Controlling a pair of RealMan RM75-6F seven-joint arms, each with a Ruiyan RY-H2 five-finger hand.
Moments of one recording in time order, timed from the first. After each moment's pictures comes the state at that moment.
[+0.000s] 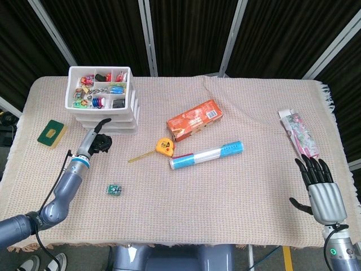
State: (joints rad) left arm -0.66 -1.43 -0.42 -1.49 0.65 0.72 -0.30; right arm 0.11 -1.21 0.06 -1.53 -1.59 1.54 -0.08
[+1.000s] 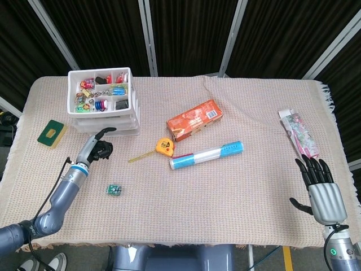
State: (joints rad) left arm -0.58 -1.40 -0.39 -1.57 0.82 0.73 -0.40; right arm 0.11 -1.21 0.06 -1.54 -1.59 1.54 -0.08
